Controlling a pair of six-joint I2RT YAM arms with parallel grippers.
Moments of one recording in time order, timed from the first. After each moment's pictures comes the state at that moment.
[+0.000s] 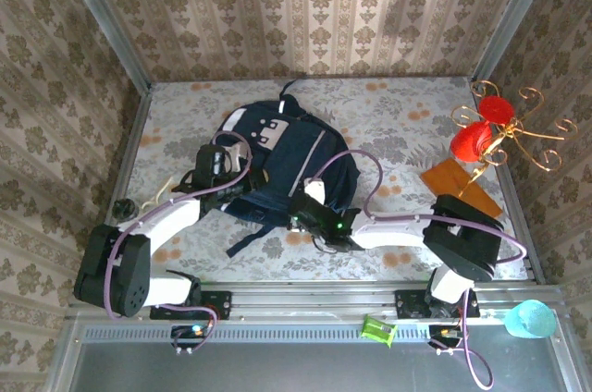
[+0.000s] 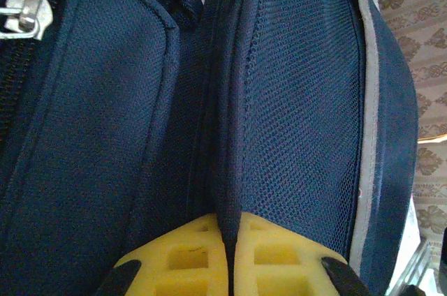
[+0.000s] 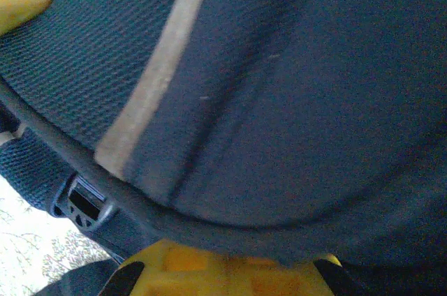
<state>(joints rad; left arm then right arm) -0.36 1.31 0.62 0.02 0.53 -0.61 1.05 1.64 0.81 0.05 0.38 0.94</state>
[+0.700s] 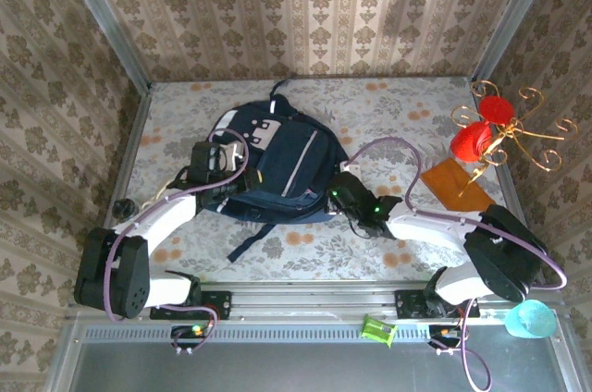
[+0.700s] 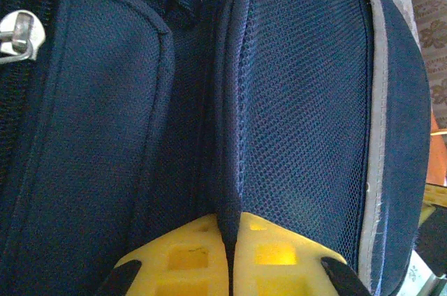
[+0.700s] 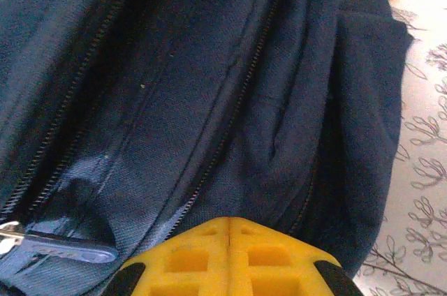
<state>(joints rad) -0.32 1.30 0.66 -0.12 0.52 -0.50 0.80 1.42 0.68 -0.03 0.29 0.68</state>
